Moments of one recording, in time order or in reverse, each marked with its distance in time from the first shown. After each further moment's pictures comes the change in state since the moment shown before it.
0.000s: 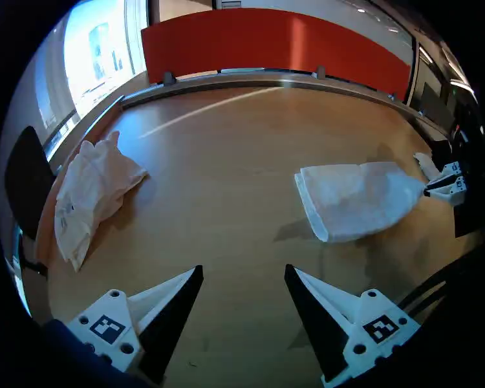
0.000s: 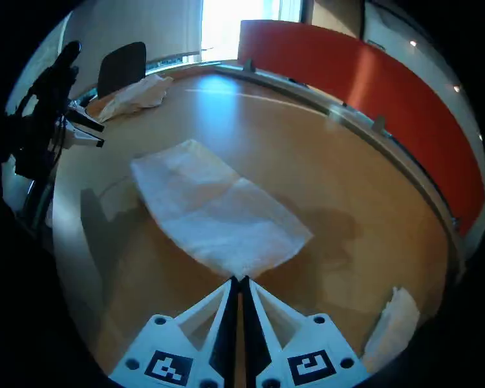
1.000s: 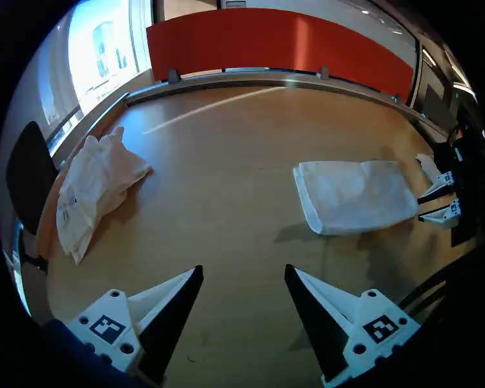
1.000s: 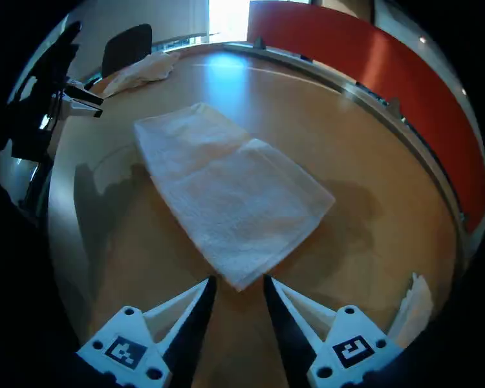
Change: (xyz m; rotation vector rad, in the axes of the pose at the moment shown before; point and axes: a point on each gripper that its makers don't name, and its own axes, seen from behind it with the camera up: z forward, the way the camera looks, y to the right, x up) left arm -0.008 -0.001 -0.005 0.015 -0.002 -0.018; right arm -0.044 -0.013 0.029 0.045 -0.104 -0.013
